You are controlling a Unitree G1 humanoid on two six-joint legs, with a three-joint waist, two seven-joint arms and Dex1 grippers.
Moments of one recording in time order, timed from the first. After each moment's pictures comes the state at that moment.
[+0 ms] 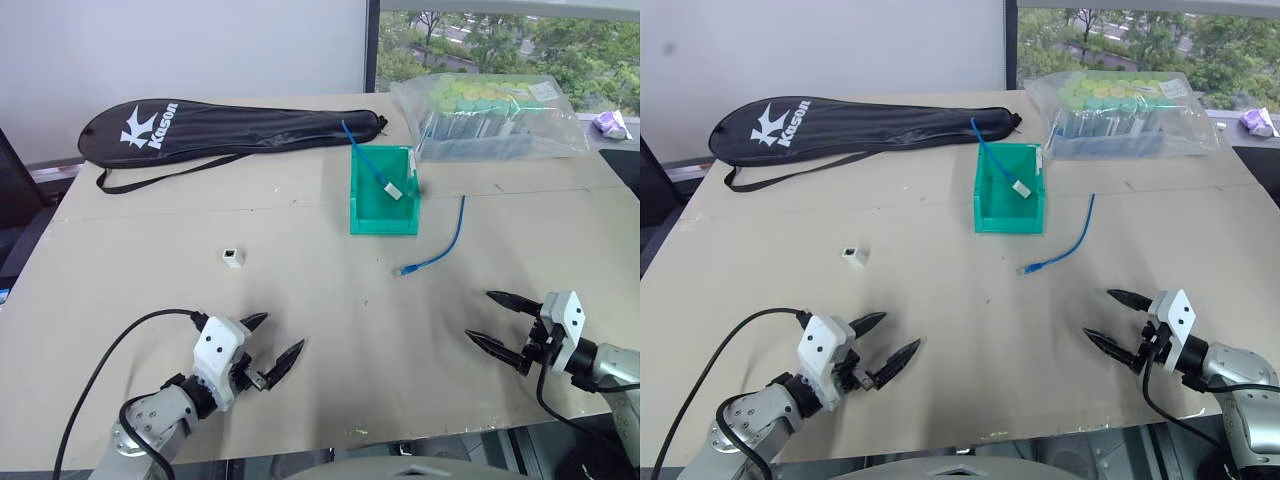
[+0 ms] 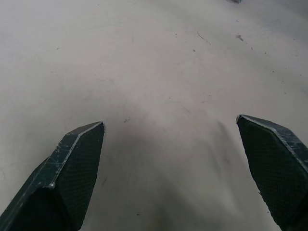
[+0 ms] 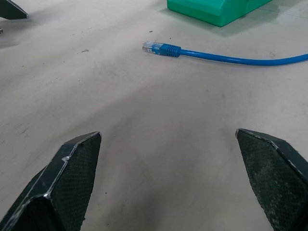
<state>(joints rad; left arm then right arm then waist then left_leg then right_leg) 0.51 0.52 0.12 -0.56 -0.34 0.26 -0.63 0.22 -0.62 -0.18 -0.12 0.45 0.04 1.04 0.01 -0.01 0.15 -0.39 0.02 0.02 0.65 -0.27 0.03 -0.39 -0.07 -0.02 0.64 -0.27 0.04</state>
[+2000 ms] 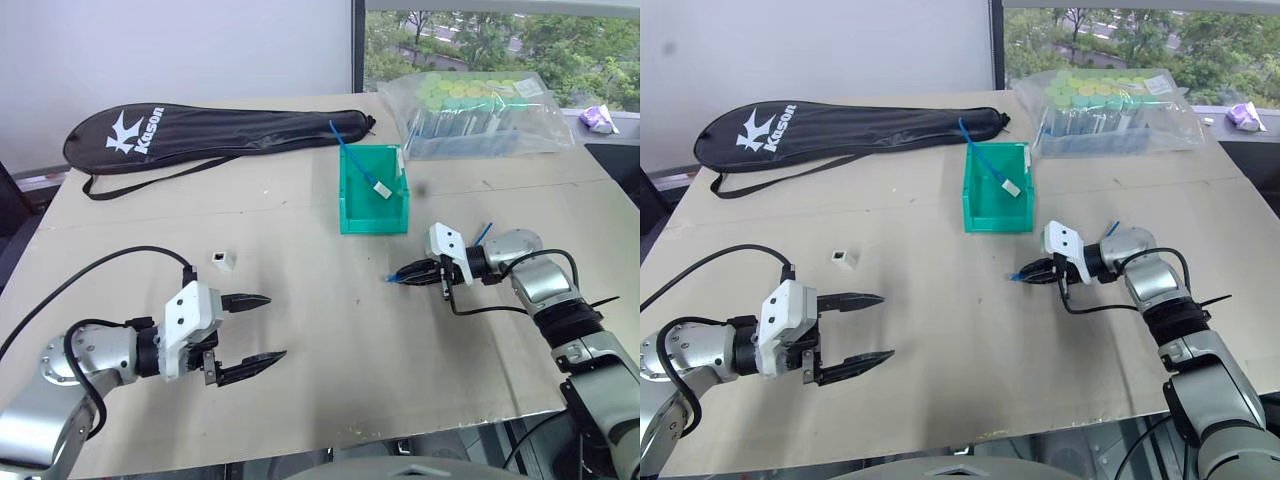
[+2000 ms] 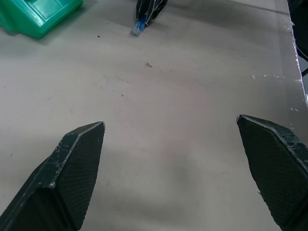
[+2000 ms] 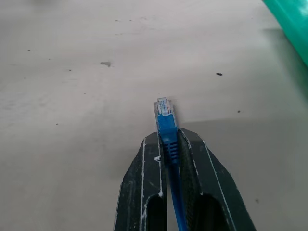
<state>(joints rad) 0.31 0.90 0.30 -0.51 -0.55 0.32 -1.12 -0.62 -0.52 0.32 0.36 0.13 0.12 1.35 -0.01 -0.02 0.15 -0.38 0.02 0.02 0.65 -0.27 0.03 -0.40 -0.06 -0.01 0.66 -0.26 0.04</state>
